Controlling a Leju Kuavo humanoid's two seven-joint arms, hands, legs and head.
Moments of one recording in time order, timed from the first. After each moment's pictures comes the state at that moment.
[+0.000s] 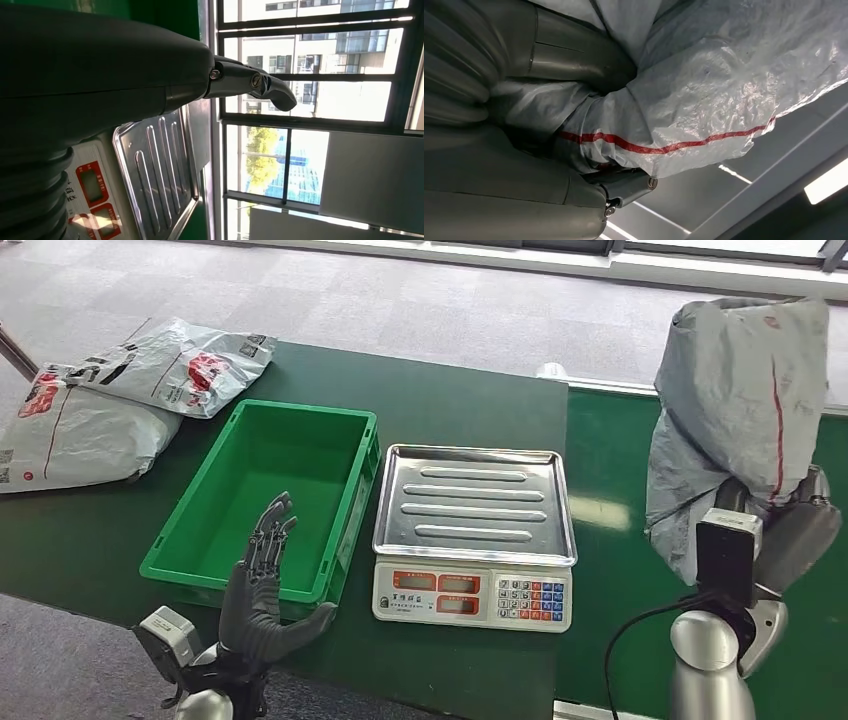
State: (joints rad) left arm 0.07 -0.18 -0.18 -1.63 -0.12 0.03 -0.60; right arm -0.12 -0.01 -0.24 -1.66 0.66 -0.67 -0.35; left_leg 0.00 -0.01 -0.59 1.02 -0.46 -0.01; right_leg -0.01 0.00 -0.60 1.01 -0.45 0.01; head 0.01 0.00
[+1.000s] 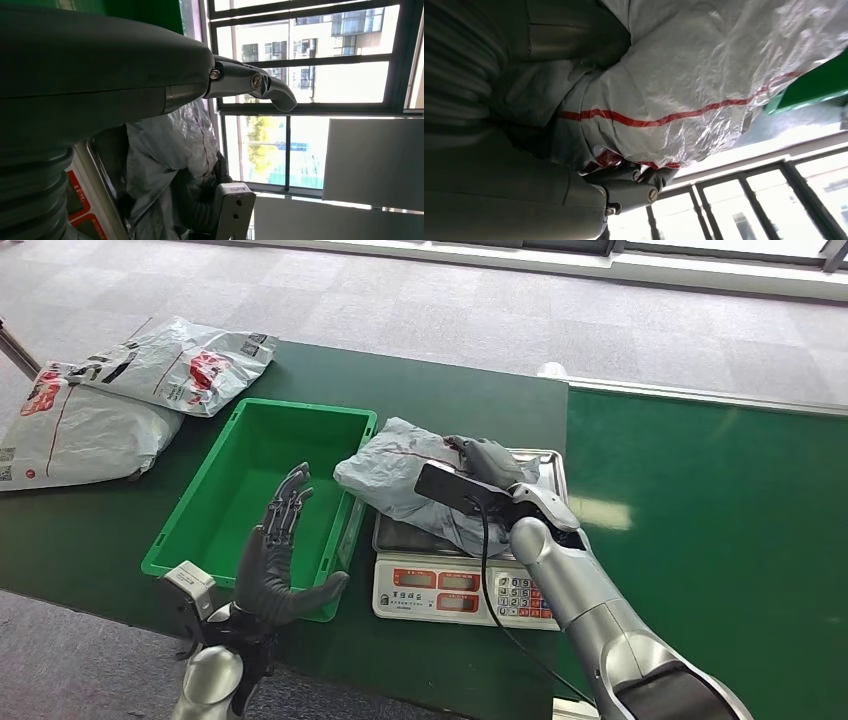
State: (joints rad) left arm -0.08 -0.17 -0.19 -1.51 -0.12 -0.01 -0.59; right arm -0.66 0.09 0.31 -0.82 0.85 -0.02 -0.21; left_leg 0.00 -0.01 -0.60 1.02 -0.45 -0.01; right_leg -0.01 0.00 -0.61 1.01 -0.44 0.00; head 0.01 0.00
